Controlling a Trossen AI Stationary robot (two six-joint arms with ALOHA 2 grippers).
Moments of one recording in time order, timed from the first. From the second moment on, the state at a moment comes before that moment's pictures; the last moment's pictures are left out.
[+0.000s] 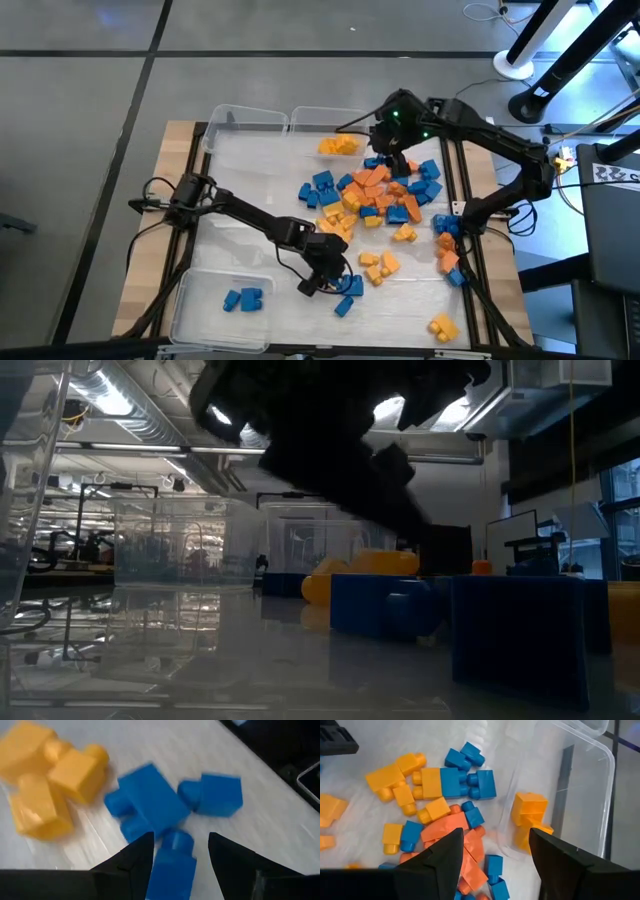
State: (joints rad) left arm -0.25 2.04 1.35 -0.14 0.29 0.23; right arm -0.39 1.47 1.63 -1.12 -0.17 -0.71
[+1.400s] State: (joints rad) left arm -0.24 2.07 1.35 -0.24 0.24 0.35; right arm -0.38 1.47 1.63 -1.12 -0.17 -0.72
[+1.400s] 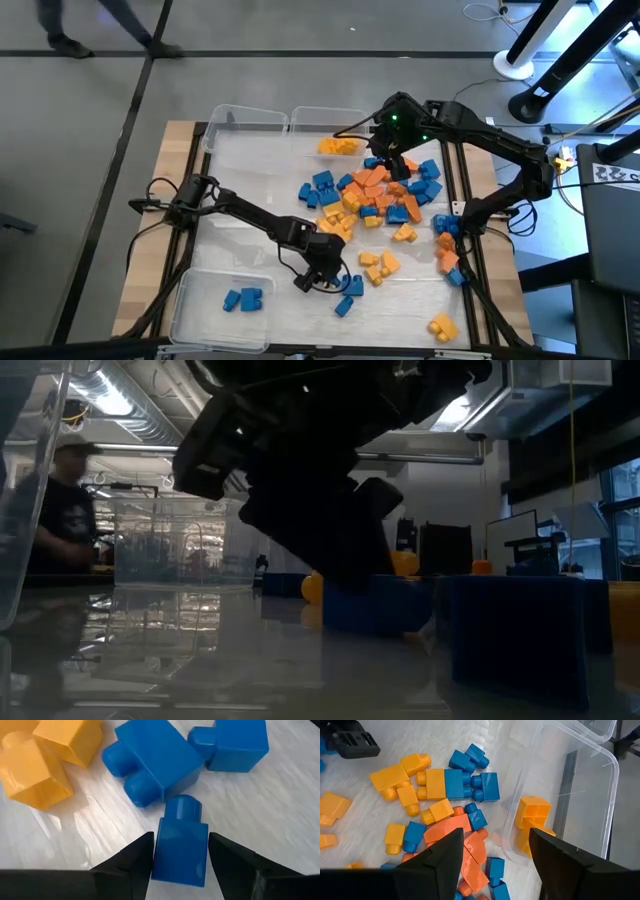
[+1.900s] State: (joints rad) left arm -0.24 2.10 1.35 -0.22 0.23 0.35; right arm -0.38 1.47 1.63 -1.13 -0.17 -0.72
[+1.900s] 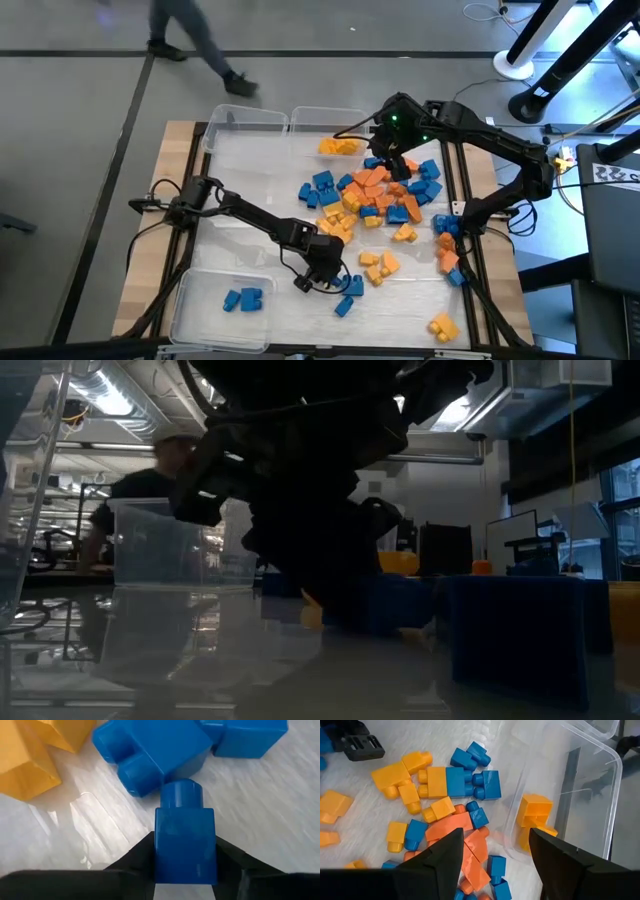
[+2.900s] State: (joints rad) left arm -0.45 1.55 1.36 -0.52 0.25 -0.33; right arm -0.15 1.42 1.21 -1.08 -0.17 -0.65
